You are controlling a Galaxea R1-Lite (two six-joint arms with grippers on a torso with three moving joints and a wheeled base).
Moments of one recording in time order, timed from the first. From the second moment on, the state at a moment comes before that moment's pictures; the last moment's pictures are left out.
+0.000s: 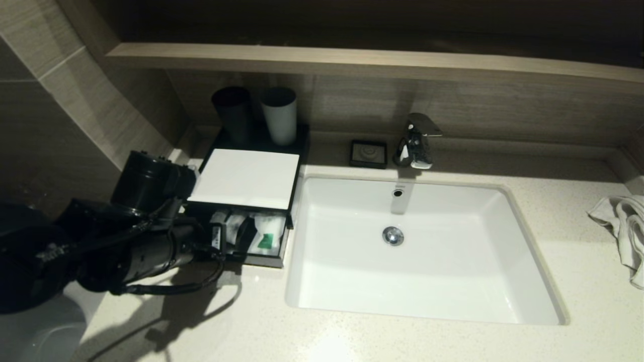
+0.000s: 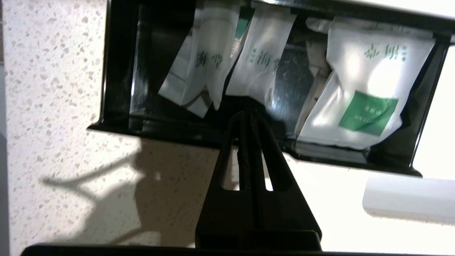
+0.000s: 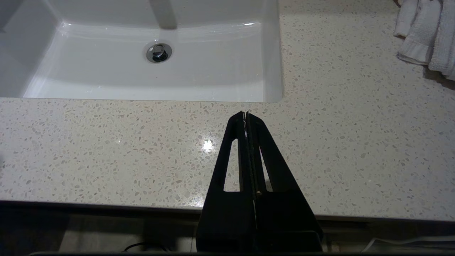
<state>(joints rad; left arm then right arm) -0.49 1.54 -0.89 0.00 0.33 -0.32 0.00 0.00 0.00 0.00 -0.01 0.04</state>
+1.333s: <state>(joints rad) -0.50 1.57 -0.80 0.00 0.22 -0.32 0.00 0.00 0.00 0.00 -0.01 0.04</state>
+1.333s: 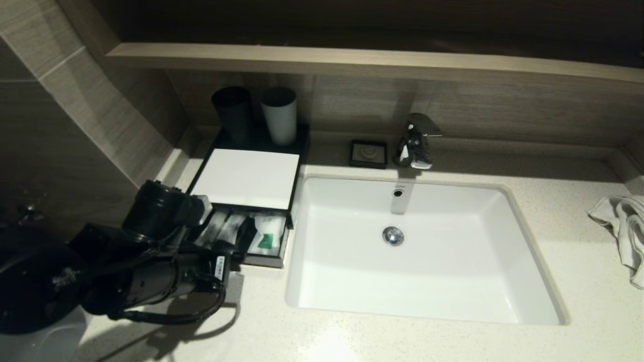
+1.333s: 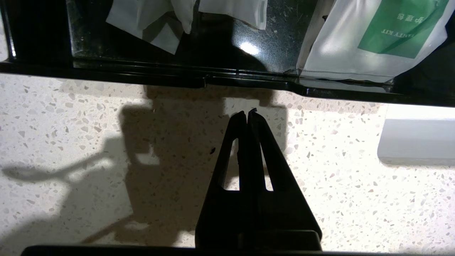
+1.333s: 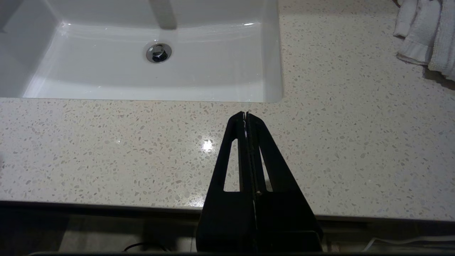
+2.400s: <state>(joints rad) -0.49 1.67 -0.92 -0.06 0.22 -0.32 0.00 0.00 0.00 0.00 -0.01 0.04</state>
